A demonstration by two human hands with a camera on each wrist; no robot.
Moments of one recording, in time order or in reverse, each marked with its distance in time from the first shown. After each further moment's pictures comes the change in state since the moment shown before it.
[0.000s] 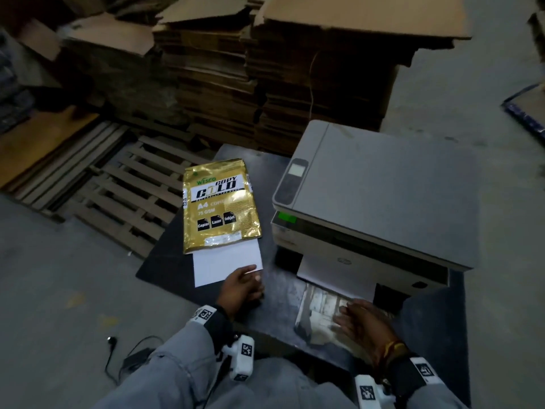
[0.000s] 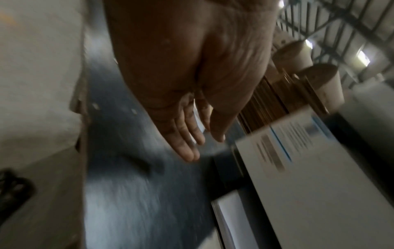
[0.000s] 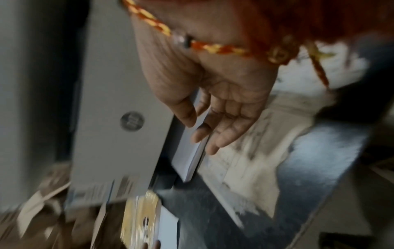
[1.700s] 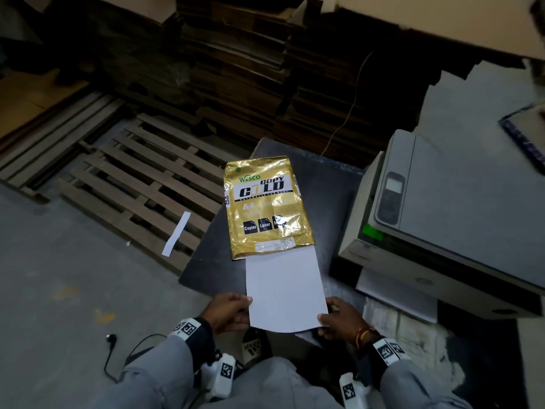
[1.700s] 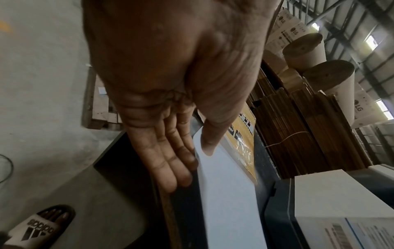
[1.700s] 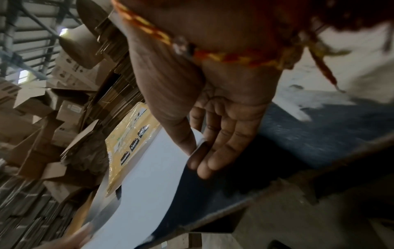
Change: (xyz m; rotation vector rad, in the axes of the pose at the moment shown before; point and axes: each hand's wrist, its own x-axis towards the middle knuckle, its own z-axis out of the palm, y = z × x) left_hand 0.028 0.033 -0.201 0.241 -0.091 -0.319; right_hand 0.033 0.077 0.195 -0.788 -0.080 -0.091
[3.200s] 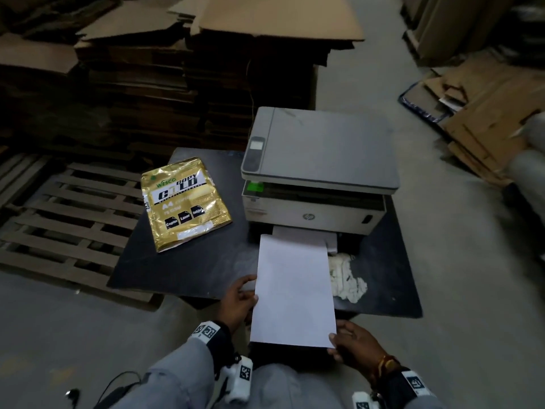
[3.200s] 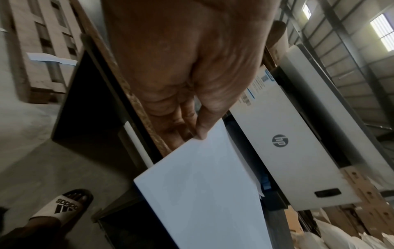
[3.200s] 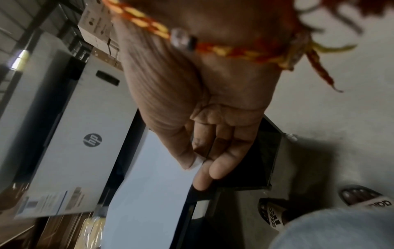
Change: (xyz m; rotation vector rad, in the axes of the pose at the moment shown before) left_hand -0.060 -0.082 0.211 0.248 -0.127 0.475; right_hand -0.161 0.227 -0.118 0.526 0.131 -0.029
